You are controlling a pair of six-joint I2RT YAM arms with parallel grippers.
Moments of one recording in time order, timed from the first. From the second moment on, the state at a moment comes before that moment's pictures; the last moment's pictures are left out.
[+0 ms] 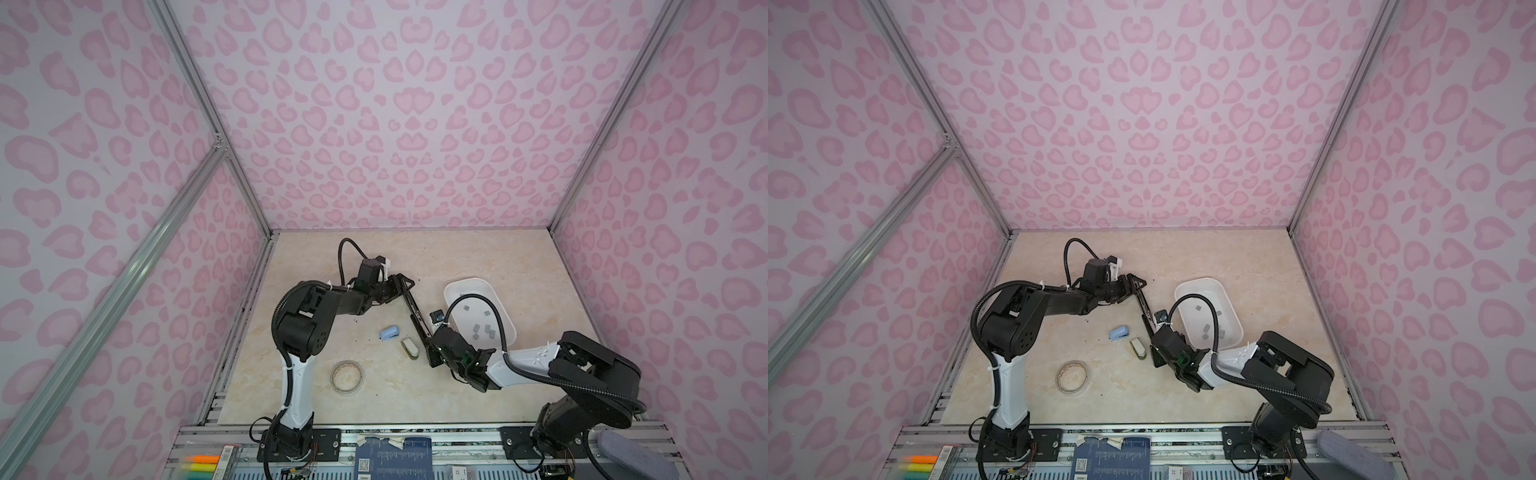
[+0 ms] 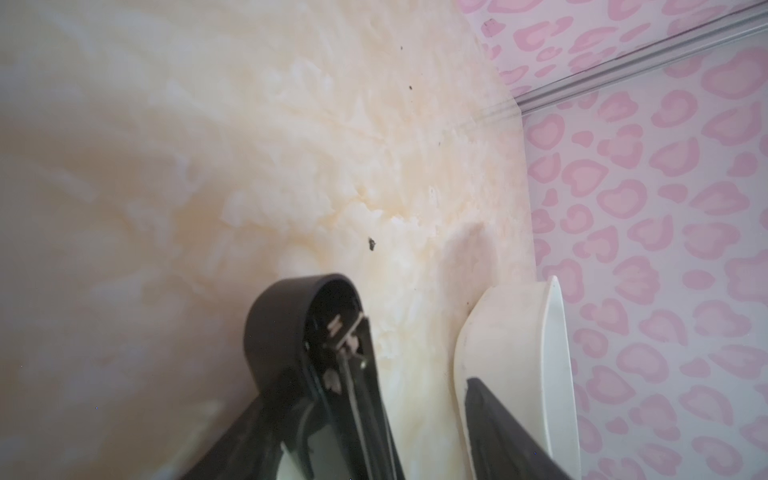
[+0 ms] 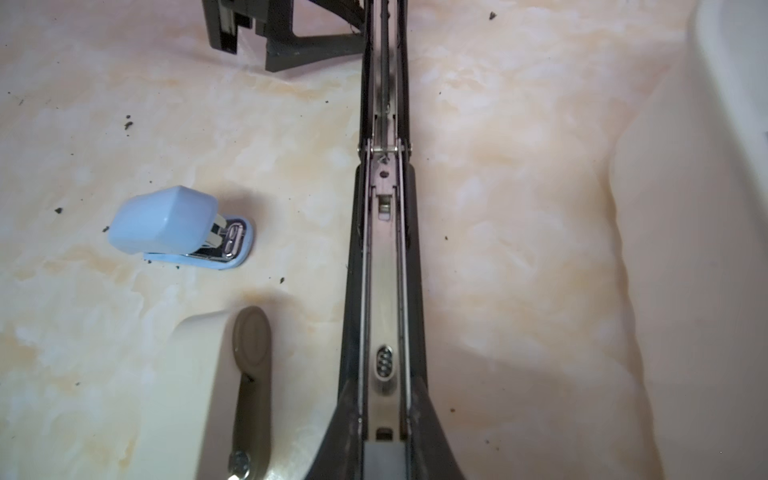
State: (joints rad) left arm -0.42 2.07 1.13 0.36 0.52 -0.79; right arm 0.93 1.60 0.53 0.33 0.33 0.45
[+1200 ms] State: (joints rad) left arm -0.72 1.73 0.84 0.51 0.26 -0.34; right arm 0.95 1.57 0.36 0.61 0.39 0.32
